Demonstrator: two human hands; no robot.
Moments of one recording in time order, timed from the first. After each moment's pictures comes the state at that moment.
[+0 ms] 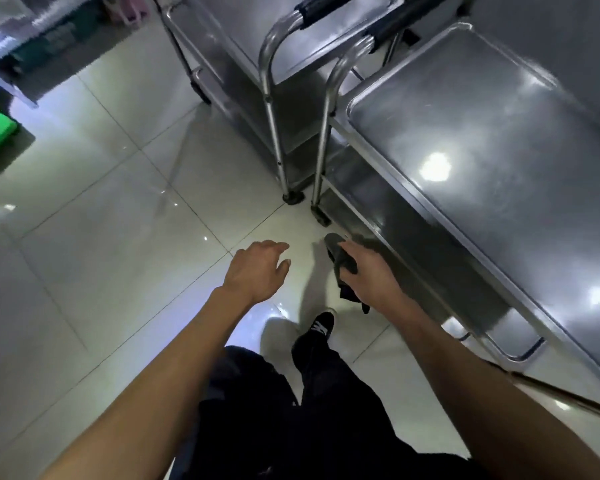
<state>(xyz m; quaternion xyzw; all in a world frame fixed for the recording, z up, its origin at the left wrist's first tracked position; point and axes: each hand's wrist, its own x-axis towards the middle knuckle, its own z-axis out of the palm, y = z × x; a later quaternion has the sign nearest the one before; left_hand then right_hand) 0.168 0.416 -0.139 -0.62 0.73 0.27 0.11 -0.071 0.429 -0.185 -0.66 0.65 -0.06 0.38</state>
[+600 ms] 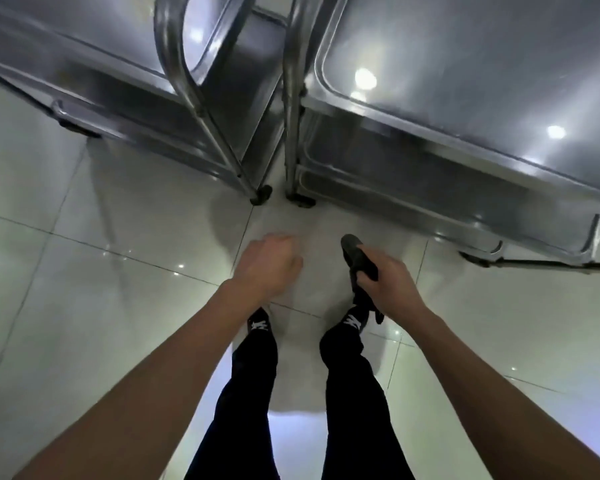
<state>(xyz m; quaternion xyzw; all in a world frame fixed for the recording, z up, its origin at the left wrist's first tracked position) 0.214 0.230 -0.254 -0.36 0.86 0.30 0.20 0.028 0.391 -0.284 -0.40 0.81 -0.16 0.39</state>
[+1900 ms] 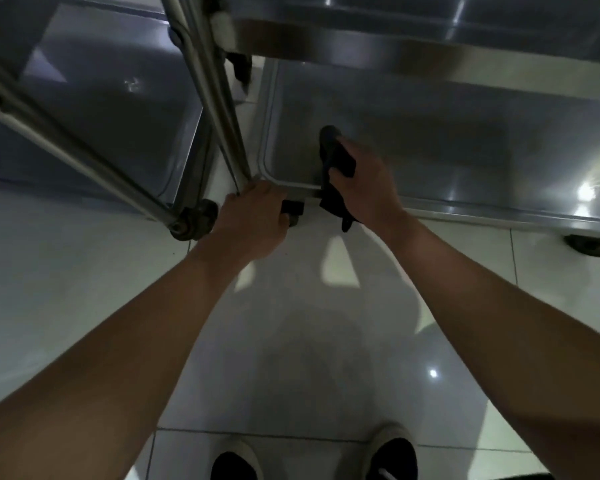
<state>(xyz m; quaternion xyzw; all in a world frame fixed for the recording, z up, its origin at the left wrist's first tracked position) 0.099 0.098 -0.757 -0.29 0.94 0.16 0.13 -0.072 0.206 -0.756 -0.37 0.85 -0.32 0.18</state>
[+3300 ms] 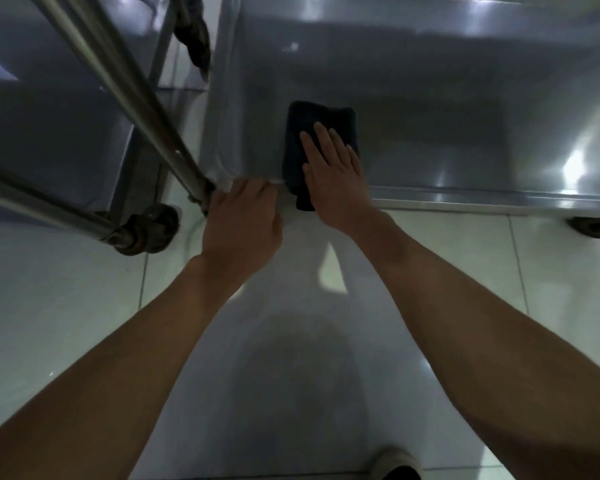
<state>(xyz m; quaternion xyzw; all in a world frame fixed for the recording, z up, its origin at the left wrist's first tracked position) 0.067 0.123 -0.825 -0.26 0.96 0.11 -0.02 -0.098 0.204 -0.855 -0.47 0.87 -0.09 0.08</state>
